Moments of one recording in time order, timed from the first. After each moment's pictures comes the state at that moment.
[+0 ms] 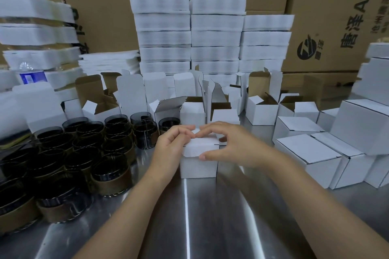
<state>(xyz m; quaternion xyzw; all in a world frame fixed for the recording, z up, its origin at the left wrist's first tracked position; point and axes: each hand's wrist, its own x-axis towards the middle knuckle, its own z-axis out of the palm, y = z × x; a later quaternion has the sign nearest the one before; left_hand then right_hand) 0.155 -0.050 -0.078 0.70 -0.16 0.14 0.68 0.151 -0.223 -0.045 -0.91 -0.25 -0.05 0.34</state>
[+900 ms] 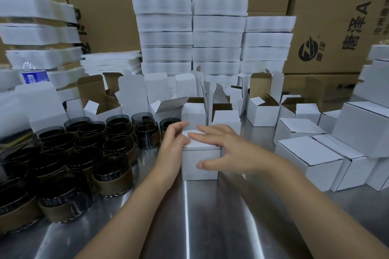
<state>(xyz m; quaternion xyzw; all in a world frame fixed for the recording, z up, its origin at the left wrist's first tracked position) 0.153 -0.054 -0.081 0.68 -0.10 0.10 0.72 0.143 -0.217 -0.047 -0.92 -0.26 0.01 0.28</state>
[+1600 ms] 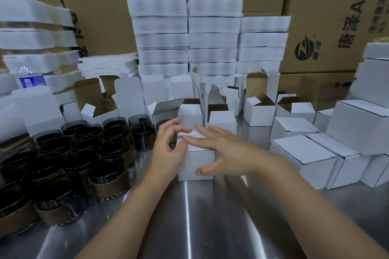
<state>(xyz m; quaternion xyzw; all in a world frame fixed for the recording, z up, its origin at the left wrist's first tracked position) 0.150 -0.052 -0.081 0.74 -0.18 0.22 0.61 0.142 -0.217 -0.044 -0.95 -0.27 0.03 0.17</state>
